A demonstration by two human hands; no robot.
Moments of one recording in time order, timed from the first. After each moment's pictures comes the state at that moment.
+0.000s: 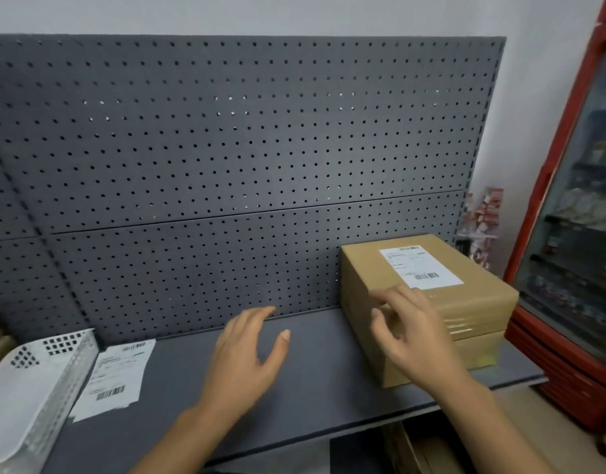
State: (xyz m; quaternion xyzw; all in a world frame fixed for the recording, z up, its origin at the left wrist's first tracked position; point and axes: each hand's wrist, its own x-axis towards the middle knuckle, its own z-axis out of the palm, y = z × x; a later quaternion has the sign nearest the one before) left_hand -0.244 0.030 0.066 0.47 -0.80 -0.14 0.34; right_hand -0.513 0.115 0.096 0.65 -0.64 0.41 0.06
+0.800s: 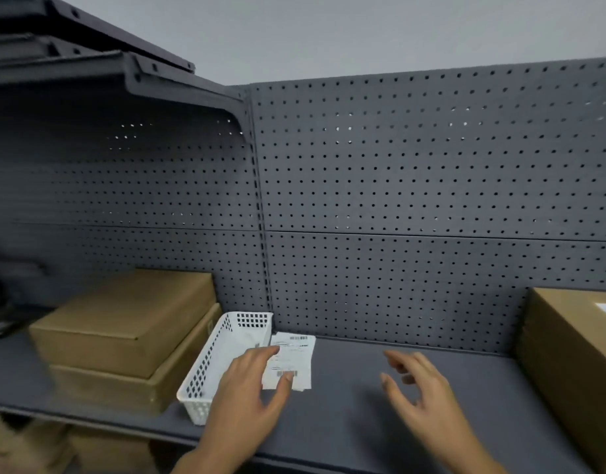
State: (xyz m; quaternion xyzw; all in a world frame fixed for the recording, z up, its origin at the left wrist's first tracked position) left_hand 0.027 0.043 0.041 0.59 -0.72 -0.07 0.36; right_hand -0.275 0.042 0.036 0.69 -0.56 0.43 -0.16
